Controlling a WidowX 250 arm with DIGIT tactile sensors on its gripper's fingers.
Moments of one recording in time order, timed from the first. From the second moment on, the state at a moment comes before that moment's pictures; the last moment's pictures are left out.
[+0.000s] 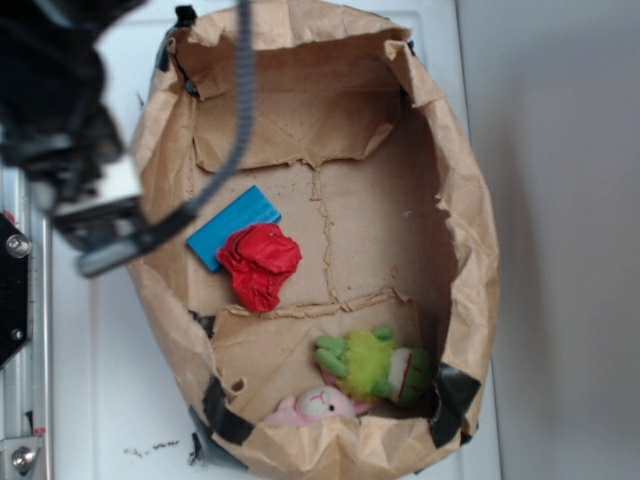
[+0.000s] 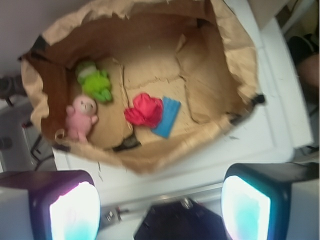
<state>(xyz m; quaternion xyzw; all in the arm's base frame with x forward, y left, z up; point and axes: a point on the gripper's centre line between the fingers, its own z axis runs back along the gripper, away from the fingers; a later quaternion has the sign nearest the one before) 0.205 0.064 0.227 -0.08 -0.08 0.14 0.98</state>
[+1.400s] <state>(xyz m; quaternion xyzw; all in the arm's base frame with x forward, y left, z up) 0.278 -0.017 0.085 -0.12 0.02 0.18 0.98</state>
